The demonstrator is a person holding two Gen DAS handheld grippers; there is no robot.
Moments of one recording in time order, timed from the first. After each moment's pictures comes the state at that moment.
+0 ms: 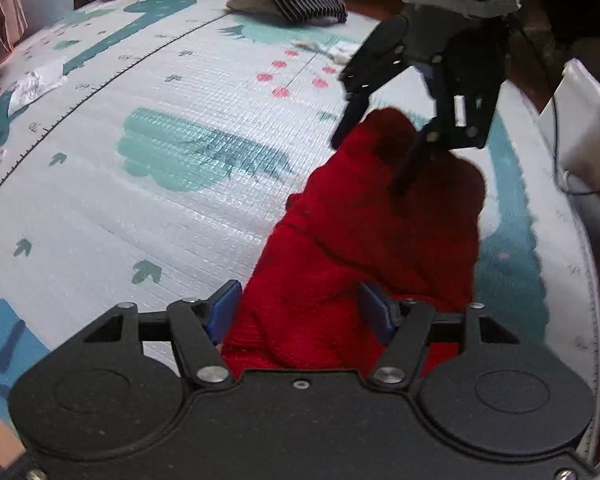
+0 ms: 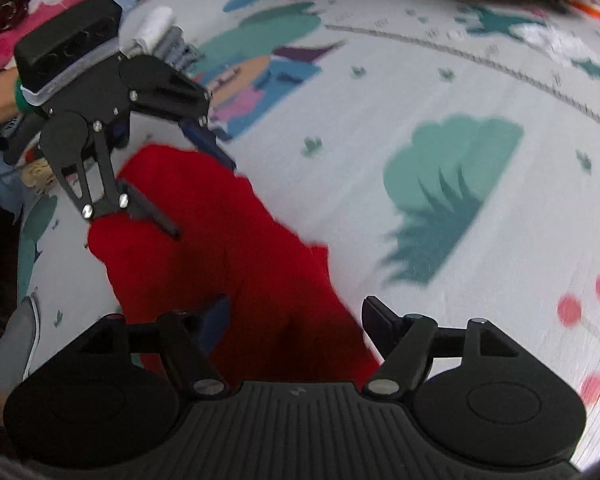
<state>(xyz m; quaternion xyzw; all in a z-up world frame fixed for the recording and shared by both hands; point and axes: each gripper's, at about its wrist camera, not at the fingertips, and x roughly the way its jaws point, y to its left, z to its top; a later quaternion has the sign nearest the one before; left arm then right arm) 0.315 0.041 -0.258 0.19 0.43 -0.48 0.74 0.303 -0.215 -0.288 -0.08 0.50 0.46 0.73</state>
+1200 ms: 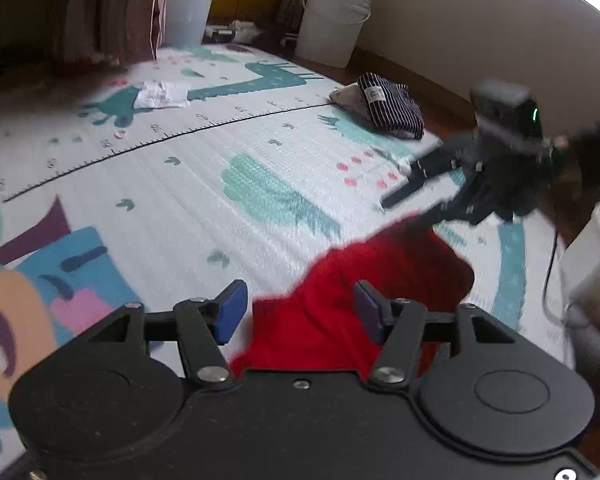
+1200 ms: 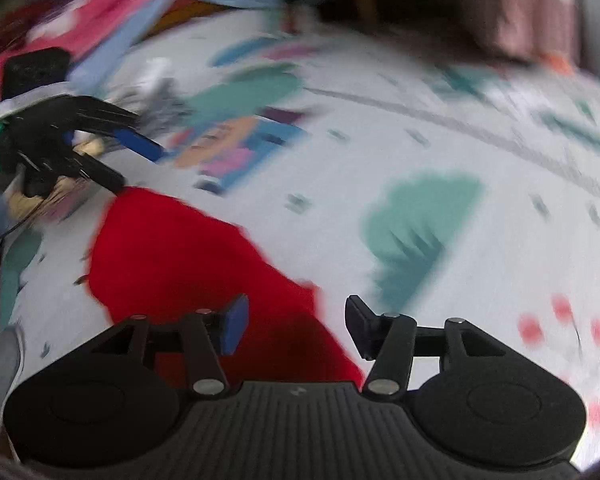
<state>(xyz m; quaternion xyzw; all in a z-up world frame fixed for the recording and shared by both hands) 0.225 0.126 -0.223 0.02 0.36 -0.35 0.87 0.266 -0.196 -0.243 -0.09 0.38 0.45 0.80</state>
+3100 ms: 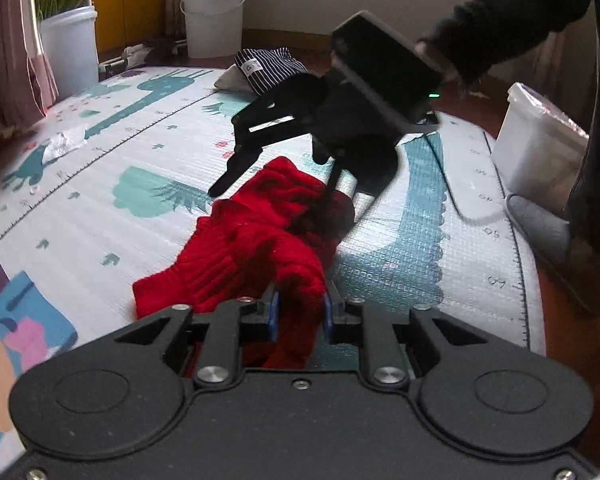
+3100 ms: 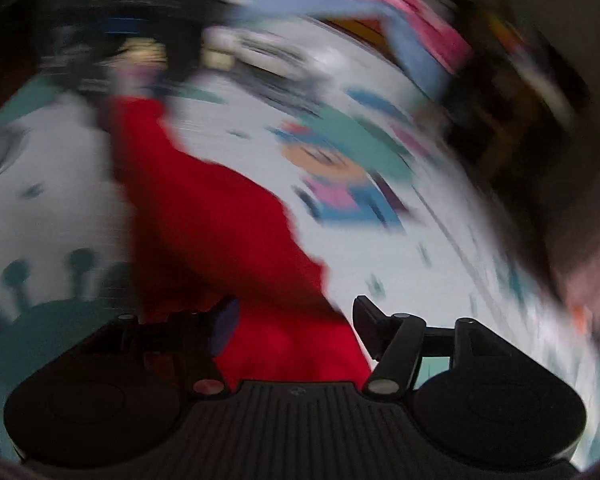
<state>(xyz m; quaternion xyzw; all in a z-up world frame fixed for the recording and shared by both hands) 0.115 0.076 -0.199 0.17 0.31 -0.47 0.81 0.168 -0.137 -0.265 -0.39 0.14 0.53 0.74</state>
